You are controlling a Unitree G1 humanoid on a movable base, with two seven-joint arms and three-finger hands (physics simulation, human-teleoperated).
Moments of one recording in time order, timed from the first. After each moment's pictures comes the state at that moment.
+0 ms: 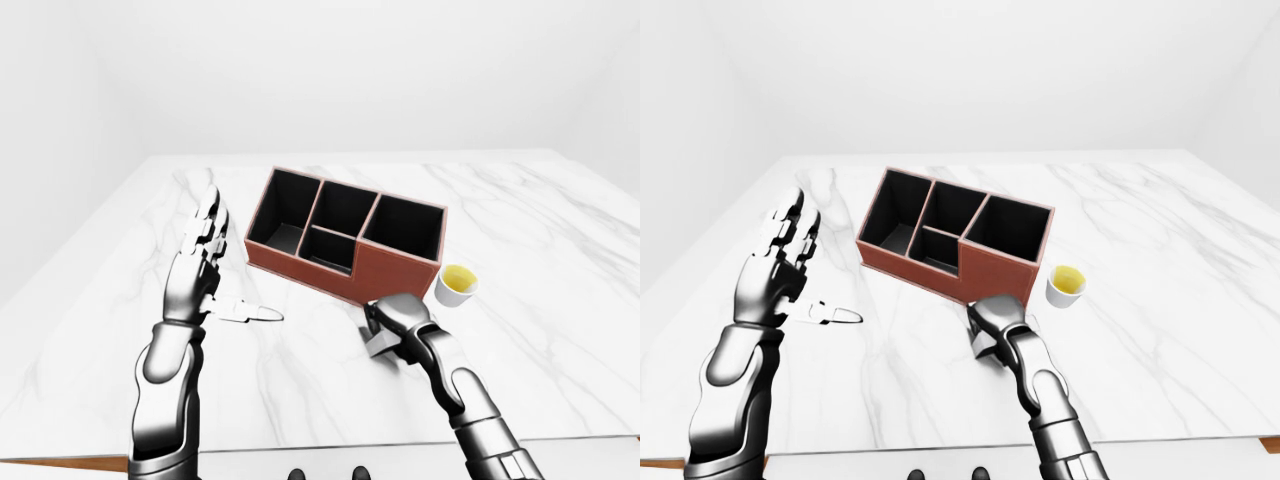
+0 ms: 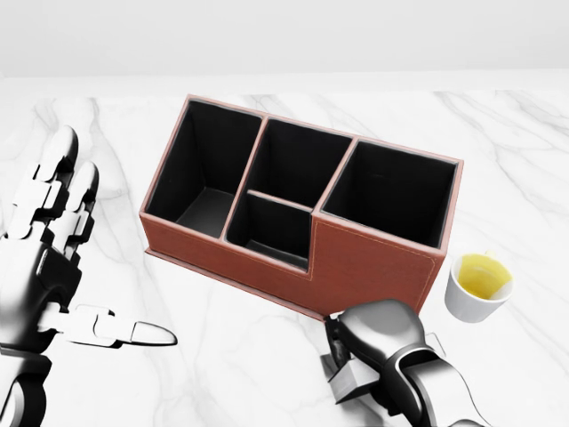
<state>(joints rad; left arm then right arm) -0.07 0.11 0.17 -0.38 -0.03 0.09 -0.26 -0.16 -0.15 0.13 0.15 -1.33 -0.09 0.40</state>
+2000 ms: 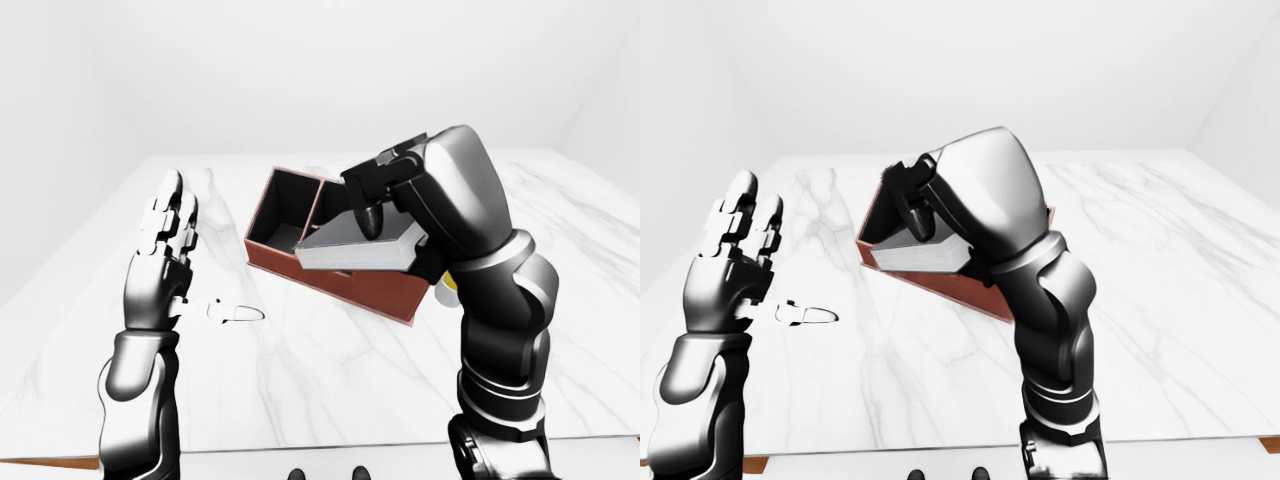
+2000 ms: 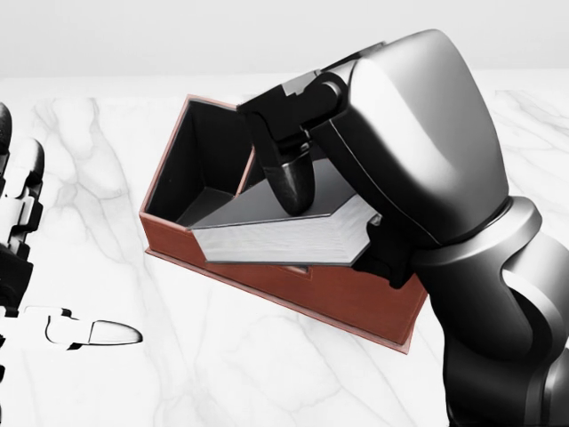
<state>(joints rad) -0.05 0.13 0.26 -0.51 -0.08 0.09 -0.26 -0.56 -0.08 0.04 -0.58 -0.88 -0.09 0.44</state>
